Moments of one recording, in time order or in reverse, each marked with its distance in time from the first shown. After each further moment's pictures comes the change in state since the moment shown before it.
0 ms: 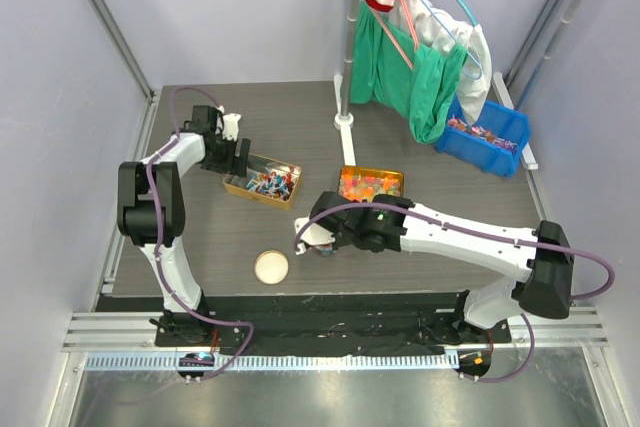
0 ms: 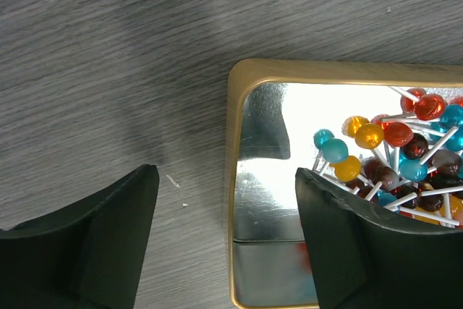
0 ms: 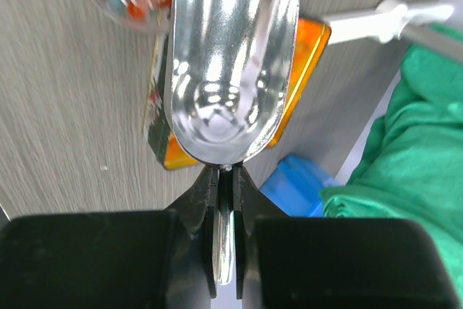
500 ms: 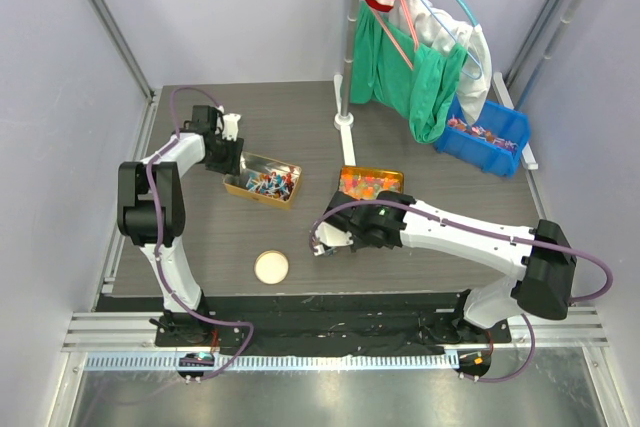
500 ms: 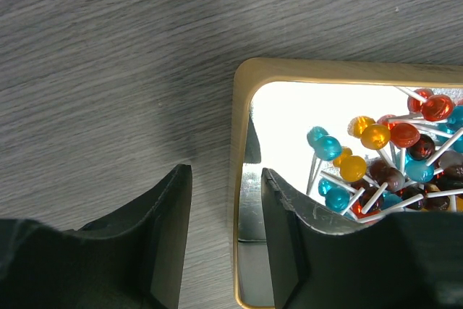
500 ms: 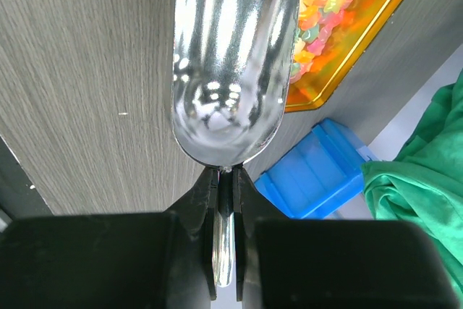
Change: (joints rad) left arm 0.000 0.000 0.000 0.000 -0.013 0.000; right arm -0.059 -0.002 -0.069 -0.122 -0.010 0.006
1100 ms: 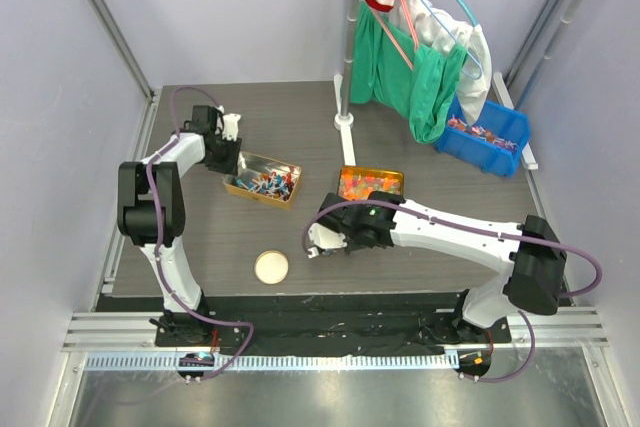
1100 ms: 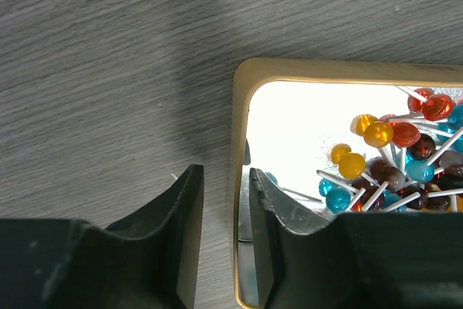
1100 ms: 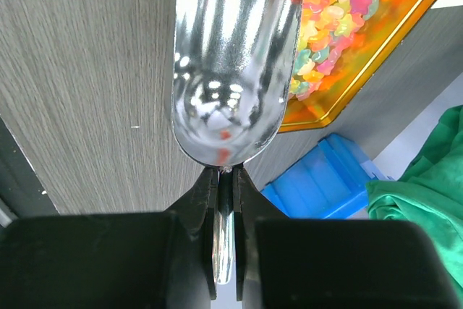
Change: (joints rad) left arm -0.001 0.000 0.000 0.000 0.000 0.006; right arm 0.014 0.057 0.028 0.002 -0.036 0.009
